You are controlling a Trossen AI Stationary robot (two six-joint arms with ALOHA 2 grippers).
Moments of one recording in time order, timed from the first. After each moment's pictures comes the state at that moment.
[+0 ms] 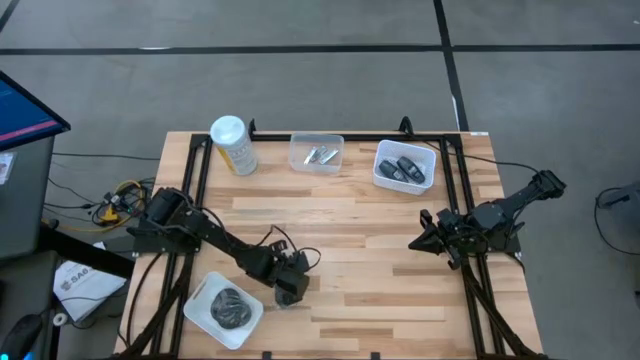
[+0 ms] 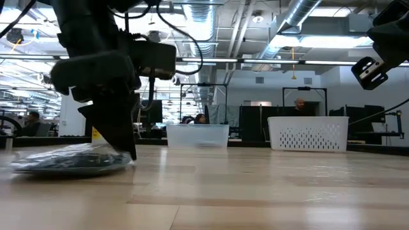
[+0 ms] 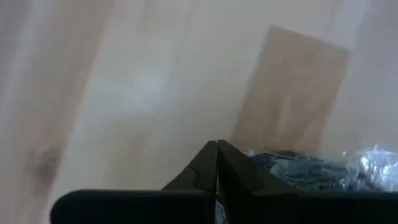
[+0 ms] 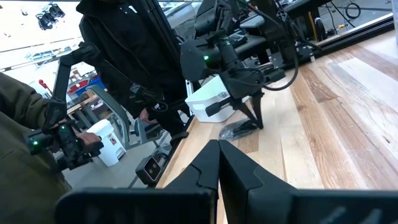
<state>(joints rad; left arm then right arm) -0.44 1.91 1.13 -0.52 -0.30 -0.71 0.51 0.07 0.01 0.04 0.21 0.47</state>
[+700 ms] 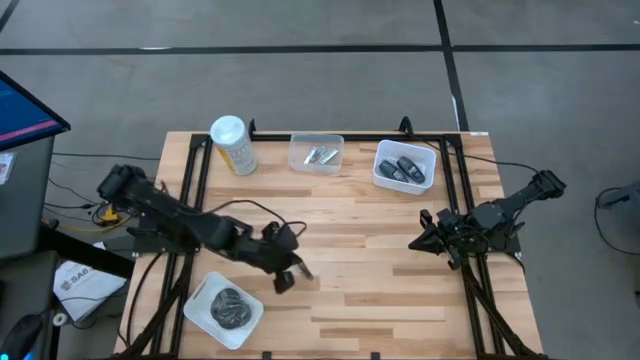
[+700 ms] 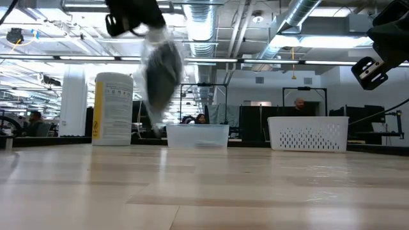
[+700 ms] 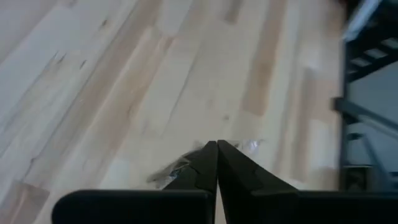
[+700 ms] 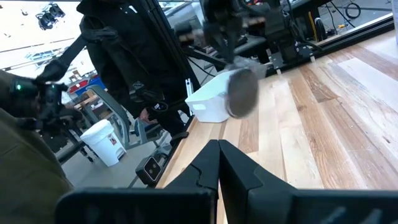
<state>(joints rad) -0.42 1.50 1.13 -0.49 -0.33 -0.71 0.51 0.07 0.01 0.04 0.21 0.47</state>
